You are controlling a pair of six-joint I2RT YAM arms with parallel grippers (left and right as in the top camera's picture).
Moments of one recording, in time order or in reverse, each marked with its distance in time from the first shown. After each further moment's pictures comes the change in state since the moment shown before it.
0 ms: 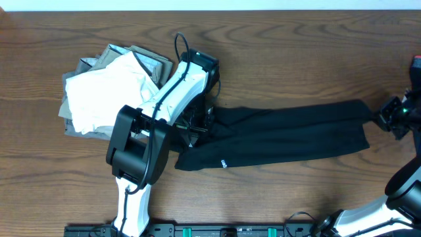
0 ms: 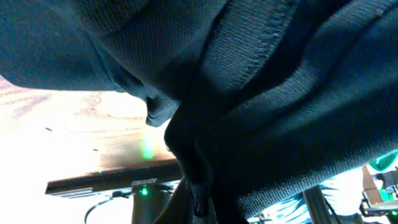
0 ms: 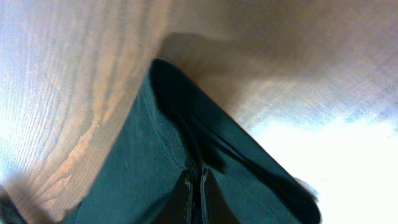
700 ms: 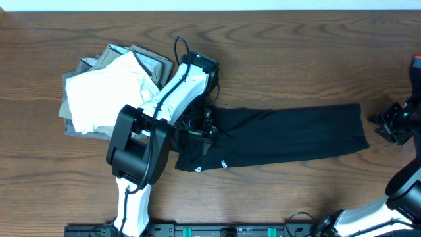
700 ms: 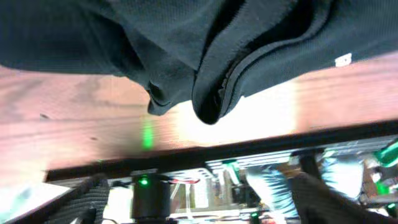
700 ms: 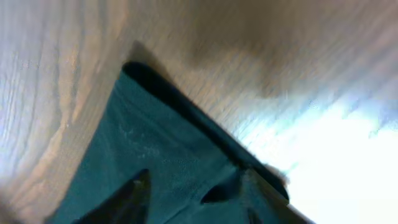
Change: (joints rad) left arm -0.001 0.000 -0.016 -0.025 -0.007 -0.001; right arm -0.004 0.000 0.000 -0.018 0.081 -0.001
